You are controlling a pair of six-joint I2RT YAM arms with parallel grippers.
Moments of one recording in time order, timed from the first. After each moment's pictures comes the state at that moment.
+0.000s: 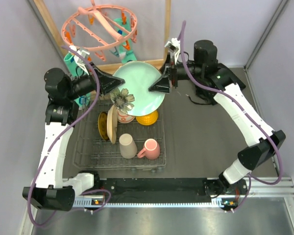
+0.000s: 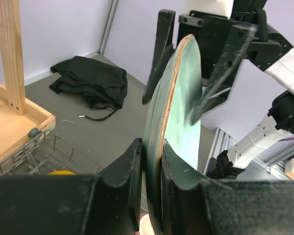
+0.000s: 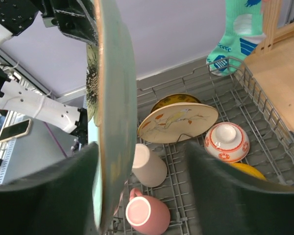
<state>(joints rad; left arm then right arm) -0.06 1.11 1.34 -0.06 1.01 -0.53 0.53 1.58 1.81 -0.44 -0.96 0.13</state>
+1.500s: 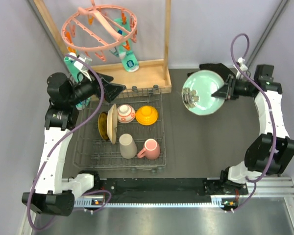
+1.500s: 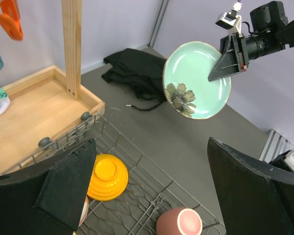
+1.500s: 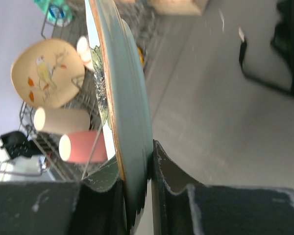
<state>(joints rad) -0.07 1.06 1.30 -0.21 0.82 -0.30 -0.23 1.49 1.44 -0.82 -0.95 -0.06</state>
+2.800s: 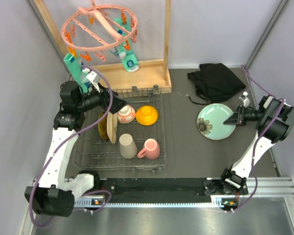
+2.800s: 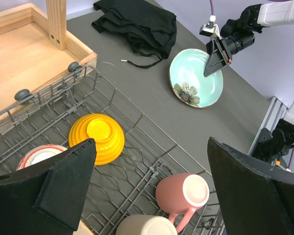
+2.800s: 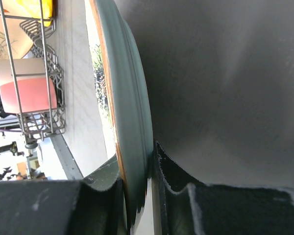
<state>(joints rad) -0.07 1.05 1.08 -0.24 0.87 -0.19 -0.57 2.14 1.43 -1.20 -1.00 -0.82</state>
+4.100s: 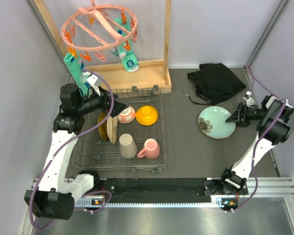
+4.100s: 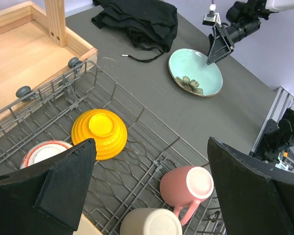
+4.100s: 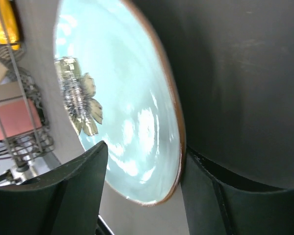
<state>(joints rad) -0.07 1.02 1.05 -0.27 0.88 -0.13 -0.59 2.11 1.42 -1.06 -0.89 -0.59</state>
